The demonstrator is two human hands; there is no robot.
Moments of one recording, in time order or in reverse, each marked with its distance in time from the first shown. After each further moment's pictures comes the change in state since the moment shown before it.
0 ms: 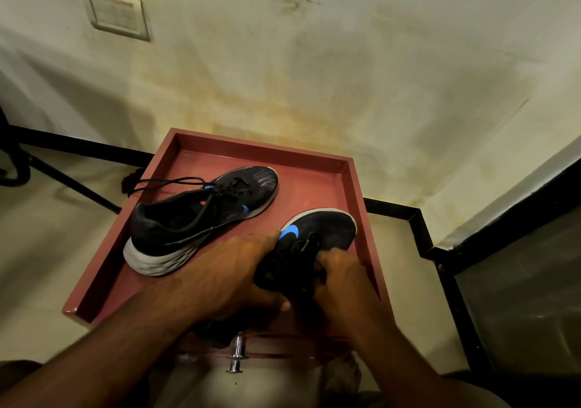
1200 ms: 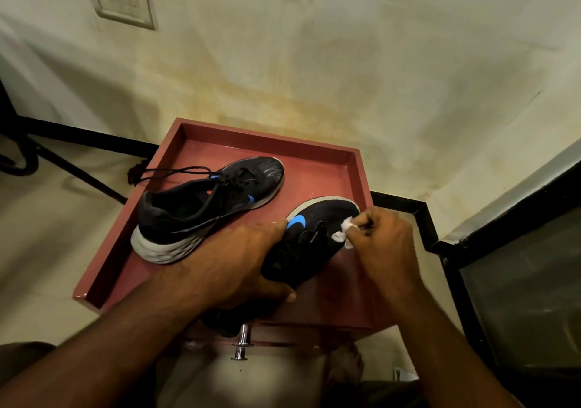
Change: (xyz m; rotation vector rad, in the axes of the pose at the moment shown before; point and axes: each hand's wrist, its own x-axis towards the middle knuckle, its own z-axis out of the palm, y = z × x) left_hand -0.002 0.005 -0.002 0.085 0.033 0.052; right_hand 0.025 0.023 -0.037 0.182 0.438 0.040
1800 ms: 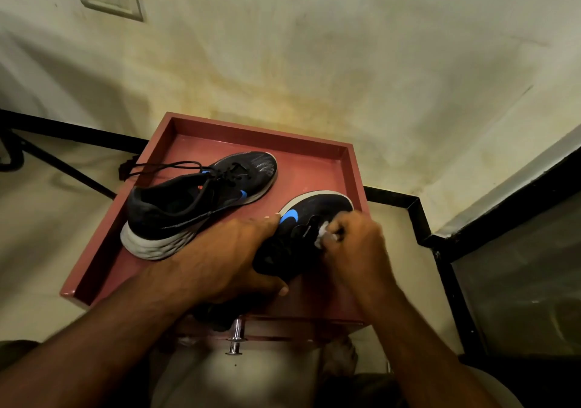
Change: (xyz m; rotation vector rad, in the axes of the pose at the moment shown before) left_hand 0.001 0.000 0.001 0.027 0.016 0.020; right_hand -0.017 -0.005 0.018 -0.078 -0.123 -0.073
